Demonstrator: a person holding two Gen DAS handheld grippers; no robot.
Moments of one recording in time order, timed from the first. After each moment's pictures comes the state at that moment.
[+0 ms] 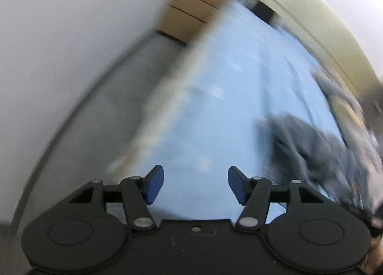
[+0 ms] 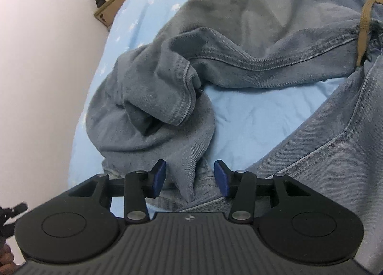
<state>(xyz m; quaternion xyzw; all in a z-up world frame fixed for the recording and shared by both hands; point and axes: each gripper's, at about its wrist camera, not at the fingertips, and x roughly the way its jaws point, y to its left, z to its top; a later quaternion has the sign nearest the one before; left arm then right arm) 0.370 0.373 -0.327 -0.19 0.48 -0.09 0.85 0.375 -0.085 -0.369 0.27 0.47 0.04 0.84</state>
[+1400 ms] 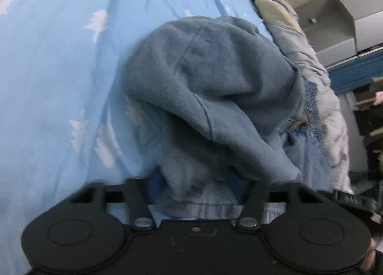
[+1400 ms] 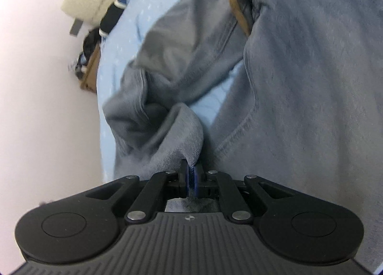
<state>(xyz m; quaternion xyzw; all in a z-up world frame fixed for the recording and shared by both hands) 0.464 0.164 -0.422 -0.17 0.59 -0.32 0.73 0.292 -0.162 -0.366 0.47 0.42 -0.03 0.78</state>
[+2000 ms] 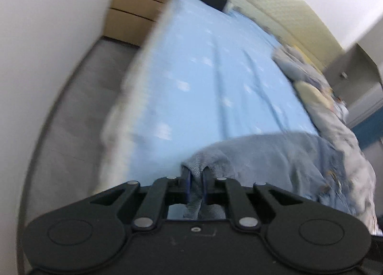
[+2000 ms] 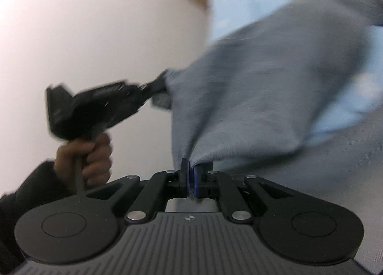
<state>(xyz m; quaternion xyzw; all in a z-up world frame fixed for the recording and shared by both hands) 0.496 0.365 -0.286 -0.16 0.48 -0.18 0.85 0.358 0.053 -0.322 0.36 0.45 0.29 0.76</state>
